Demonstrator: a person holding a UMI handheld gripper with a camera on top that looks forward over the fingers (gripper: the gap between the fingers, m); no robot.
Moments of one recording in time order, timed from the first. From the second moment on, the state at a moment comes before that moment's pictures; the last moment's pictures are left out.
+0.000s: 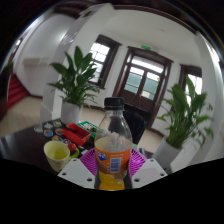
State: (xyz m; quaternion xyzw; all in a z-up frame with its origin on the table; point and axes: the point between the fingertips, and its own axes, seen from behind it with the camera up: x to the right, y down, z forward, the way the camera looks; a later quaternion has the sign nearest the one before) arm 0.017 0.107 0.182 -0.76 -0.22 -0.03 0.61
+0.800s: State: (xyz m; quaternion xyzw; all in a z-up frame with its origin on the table) arm 0.040 0.116 0.129 -0.75 -0.11 0.09 0.65
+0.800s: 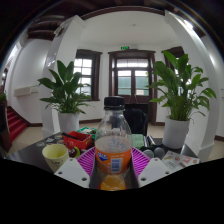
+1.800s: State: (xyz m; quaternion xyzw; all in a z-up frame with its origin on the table) arm 0.042 -0.131 0.148 -0.76 0.00 0.01 0.65
